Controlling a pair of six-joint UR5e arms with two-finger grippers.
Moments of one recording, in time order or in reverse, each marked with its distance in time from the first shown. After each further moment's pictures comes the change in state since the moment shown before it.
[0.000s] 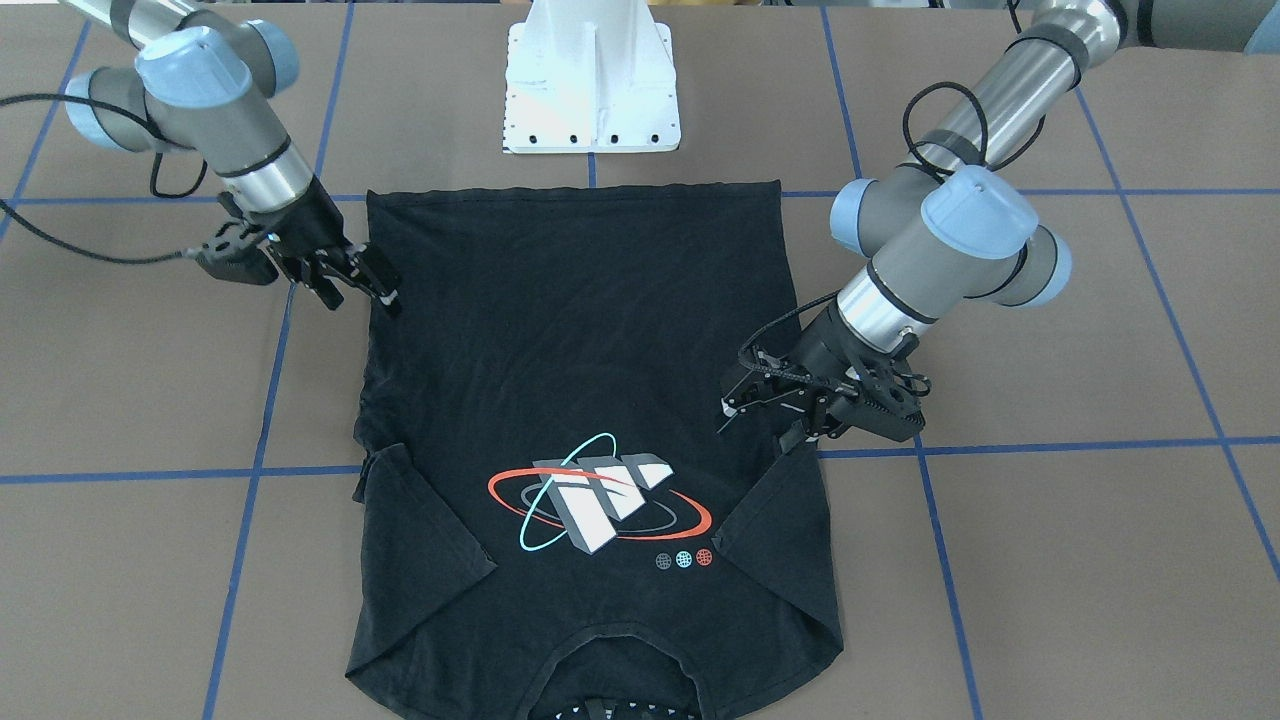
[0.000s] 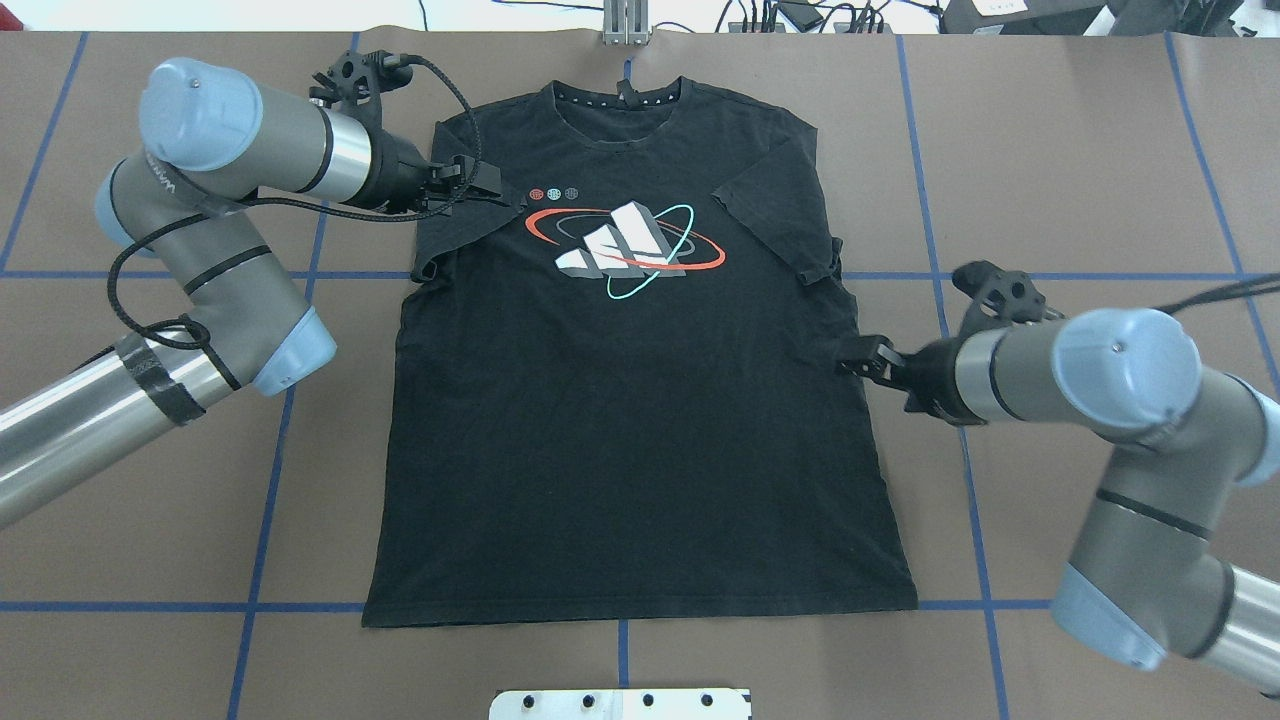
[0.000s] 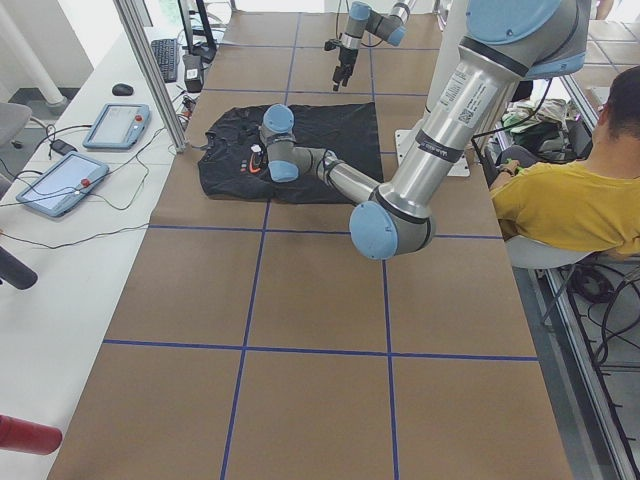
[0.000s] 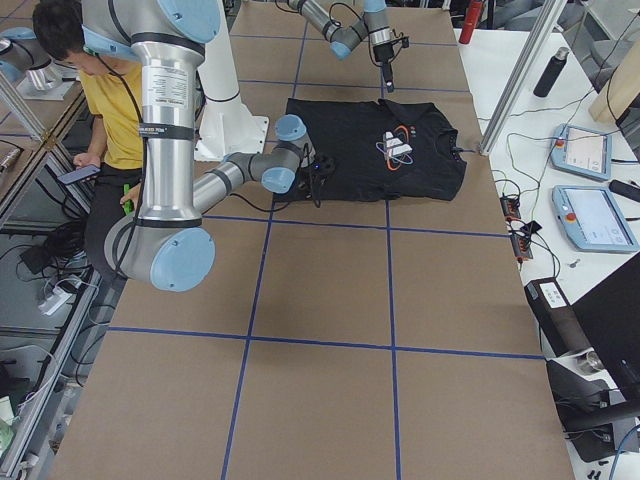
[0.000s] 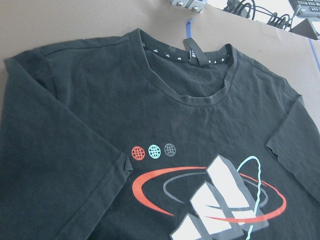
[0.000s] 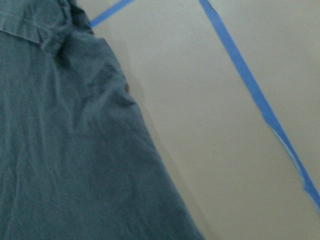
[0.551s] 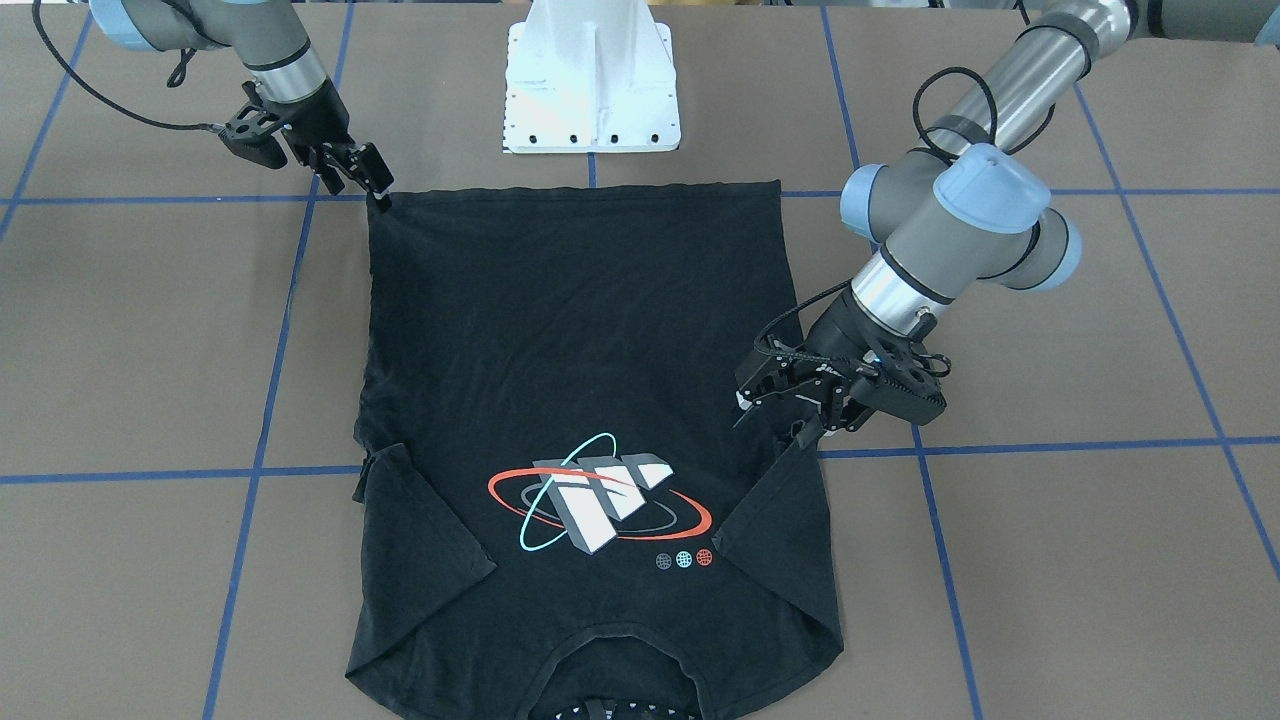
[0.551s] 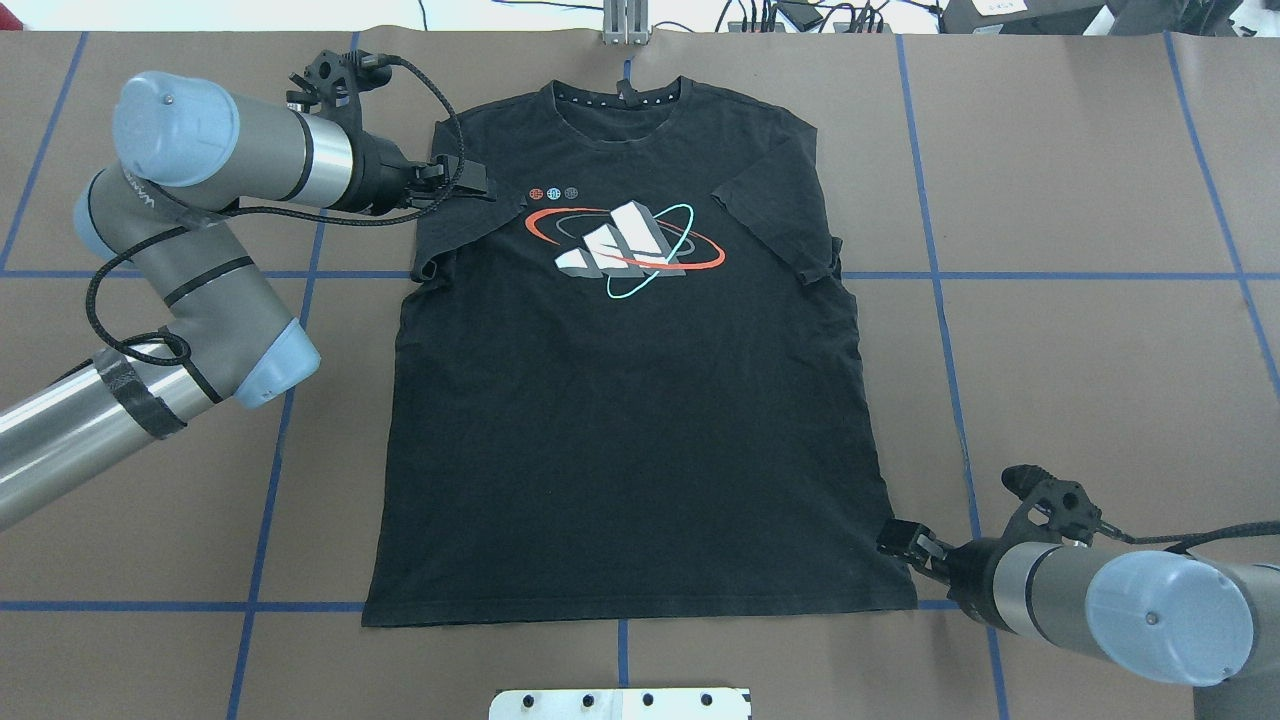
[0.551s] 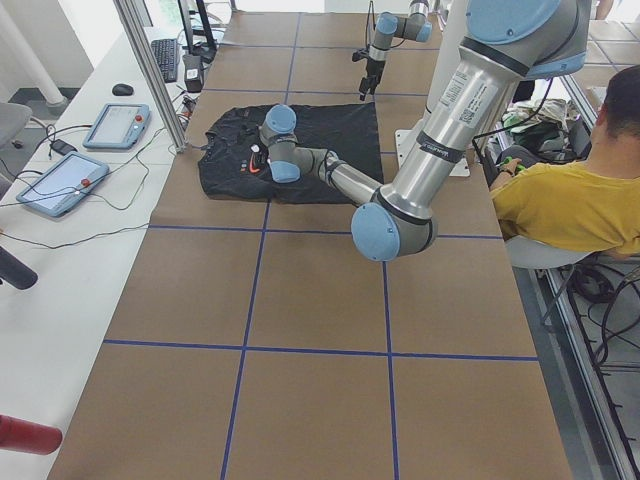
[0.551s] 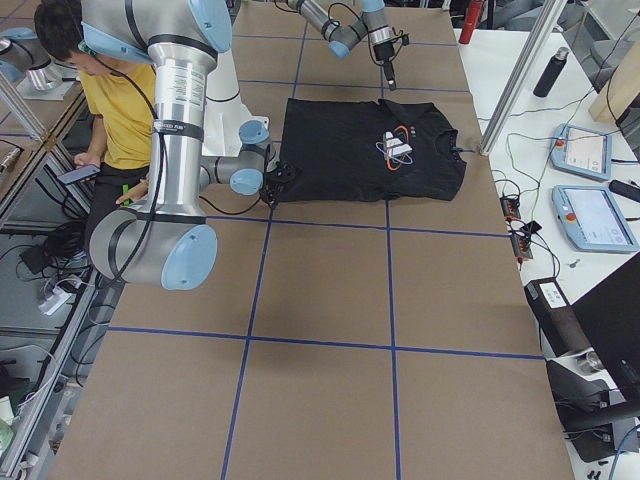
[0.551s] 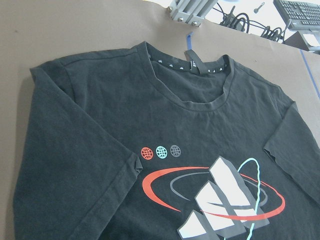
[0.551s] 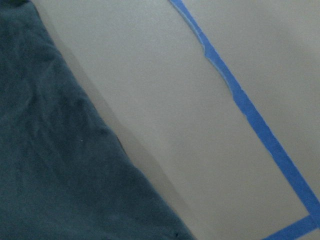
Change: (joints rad) left arm 0.003 0.007 -0.011 0.000 0.068 0.001; right arm -0.256 -0.071 0.036 -0.055 -0.197 0.190
